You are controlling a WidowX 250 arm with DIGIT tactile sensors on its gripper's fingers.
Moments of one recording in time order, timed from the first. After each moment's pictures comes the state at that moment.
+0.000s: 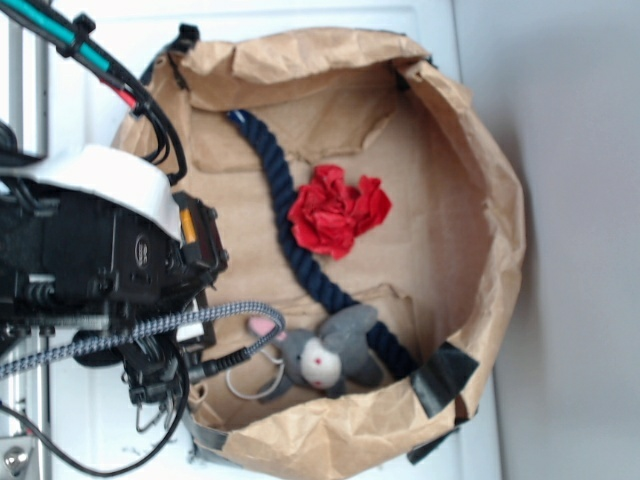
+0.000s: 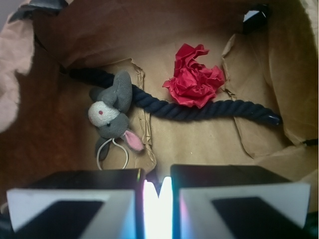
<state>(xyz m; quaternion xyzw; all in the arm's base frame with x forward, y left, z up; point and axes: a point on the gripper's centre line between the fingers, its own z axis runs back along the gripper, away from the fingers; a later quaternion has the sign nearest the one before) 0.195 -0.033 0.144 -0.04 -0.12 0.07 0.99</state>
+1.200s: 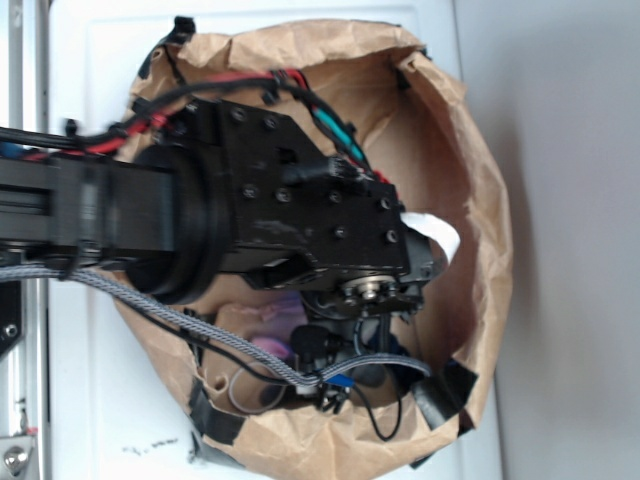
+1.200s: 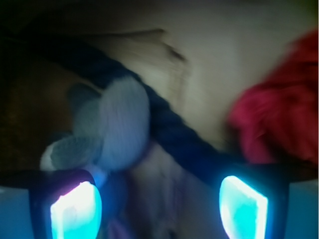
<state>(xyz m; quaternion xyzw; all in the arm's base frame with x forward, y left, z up) 0.272 -0.058 0.047 -0.08 0.00 -0.06 0.99</state>
